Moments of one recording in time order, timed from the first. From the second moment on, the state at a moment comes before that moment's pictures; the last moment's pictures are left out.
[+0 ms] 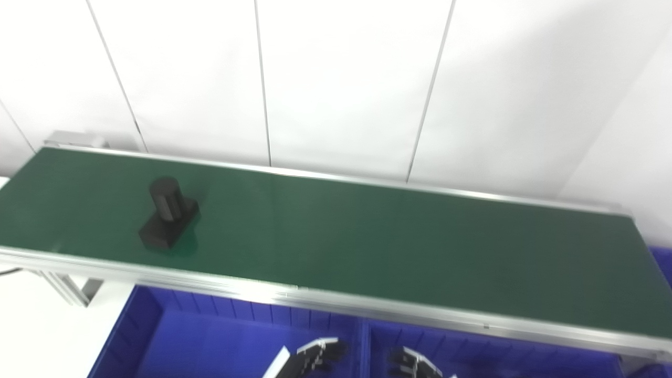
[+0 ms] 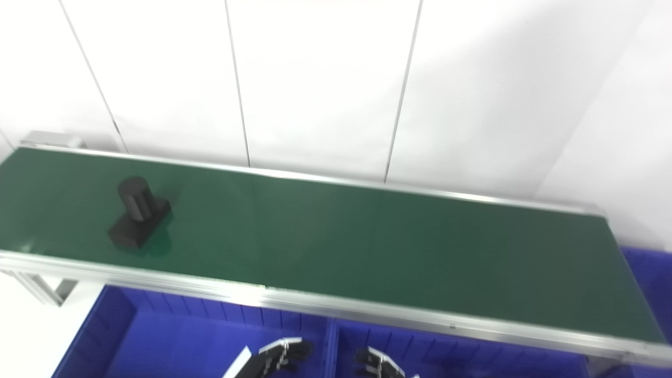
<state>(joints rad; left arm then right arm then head) 0.15 0.10 -0.39 0.39 0.17 -0.43 0.08 0.07 -0.08 0.25 0.52 -0.03 -0.42 0.10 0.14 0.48</state>
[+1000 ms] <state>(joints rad) 0.09 0.12 -0.47 0.48 0.16 -0.44 0.17 0.05 -0.08 0.21 0.57 -0.02 -0.42 0.13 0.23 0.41</state>
